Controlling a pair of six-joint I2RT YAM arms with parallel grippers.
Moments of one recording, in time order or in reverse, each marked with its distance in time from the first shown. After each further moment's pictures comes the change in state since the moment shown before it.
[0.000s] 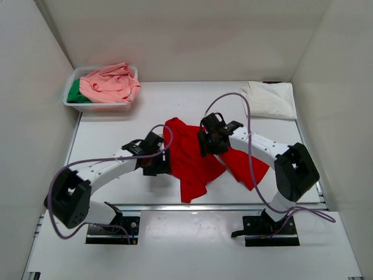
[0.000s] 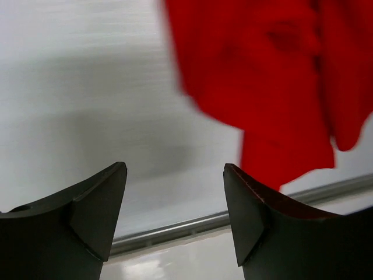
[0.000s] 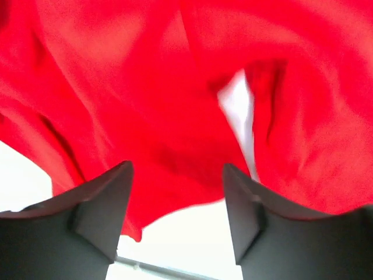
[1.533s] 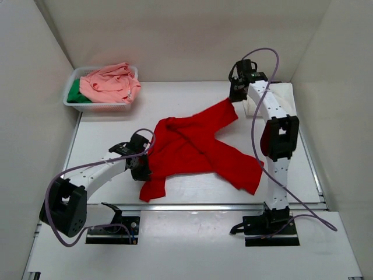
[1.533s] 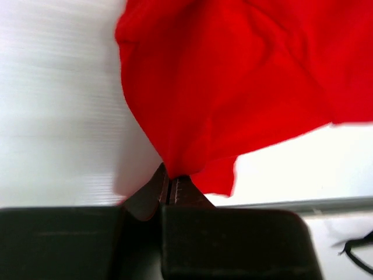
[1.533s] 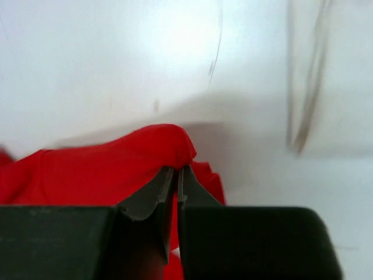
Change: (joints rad) left arm 0.198 -0.102 -0.090 -0.152 0.001 -0.028; right arm -0.487 0.577 0.968 -0.180 -0.074 -0.135
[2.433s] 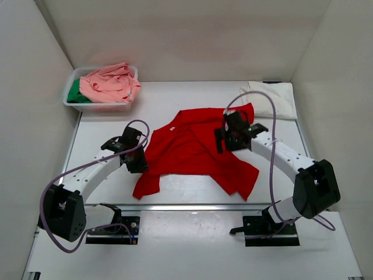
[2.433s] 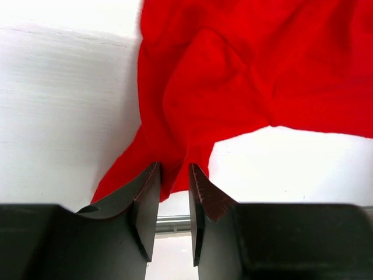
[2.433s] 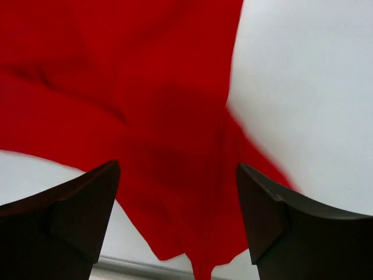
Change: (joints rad) left arm 0.075 -0.040 0.076 -0.028 -0.019 0.067; right arm 0.308 -0.789 -1.126 0.207 0.105 -0.011
